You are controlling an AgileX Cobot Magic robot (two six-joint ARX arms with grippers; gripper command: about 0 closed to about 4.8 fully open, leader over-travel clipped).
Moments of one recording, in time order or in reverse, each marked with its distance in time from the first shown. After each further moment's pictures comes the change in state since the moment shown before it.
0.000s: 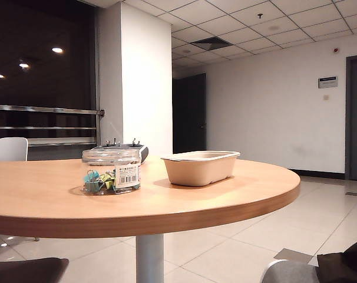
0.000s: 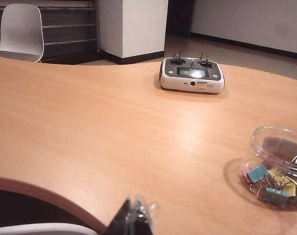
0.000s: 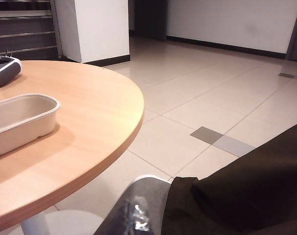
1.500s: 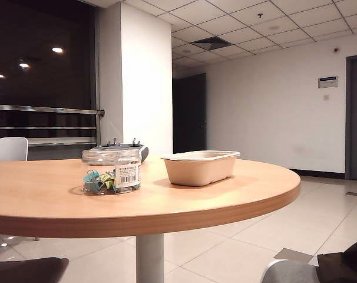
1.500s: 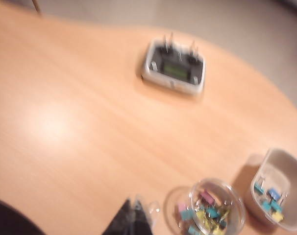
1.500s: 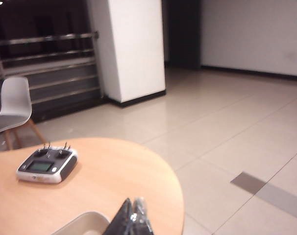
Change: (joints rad) left arm -0.003 0.902 1.075 -0.565 0.069 -0.229; right arm 0.001 0.636 0.933 -0.200 -0.137 0.098
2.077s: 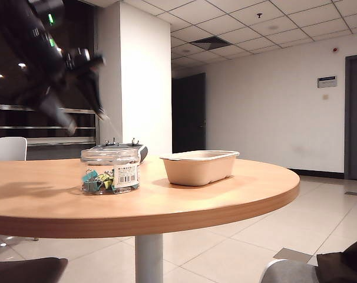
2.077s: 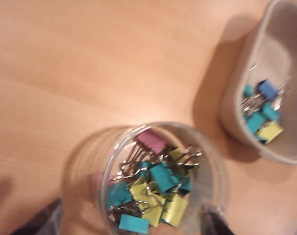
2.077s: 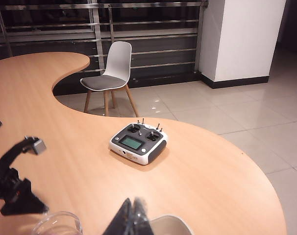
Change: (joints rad) left arm -0.266 0.794 0.284 0.007 0.175 0.045; right arm 0.243 0.390 0.219 0.066 -0.180 -0.085
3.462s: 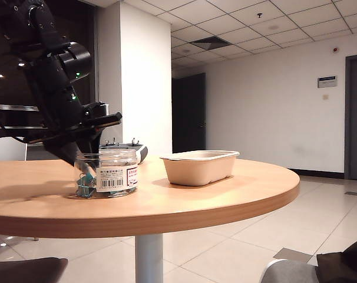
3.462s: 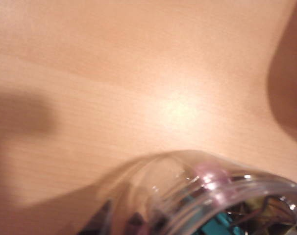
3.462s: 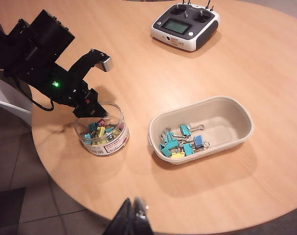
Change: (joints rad) left arm -0.061 0.192 0.001 0.040 -0.135 0.069; right arm 0.009 -0.005 0.000 -0.462 -0.132 -0.075
